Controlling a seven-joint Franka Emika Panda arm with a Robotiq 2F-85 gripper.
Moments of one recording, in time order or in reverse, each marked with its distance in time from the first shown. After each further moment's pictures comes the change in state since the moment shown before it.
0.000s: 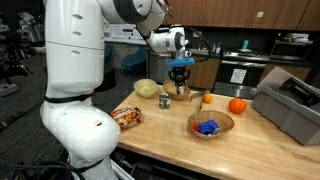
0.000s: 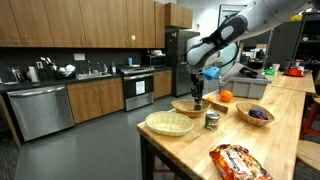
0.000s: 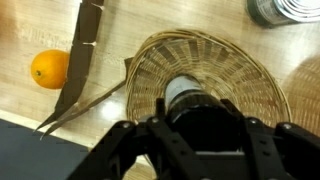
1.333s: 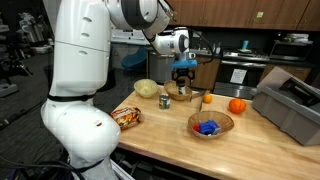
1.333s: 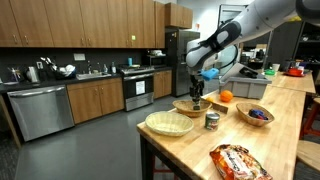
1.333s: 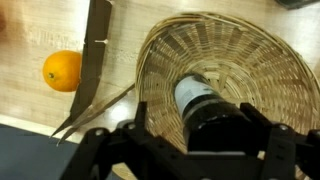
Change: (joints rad) arm -0.009 0.073 -0.019 0.079 0.000 -0.001 0.046
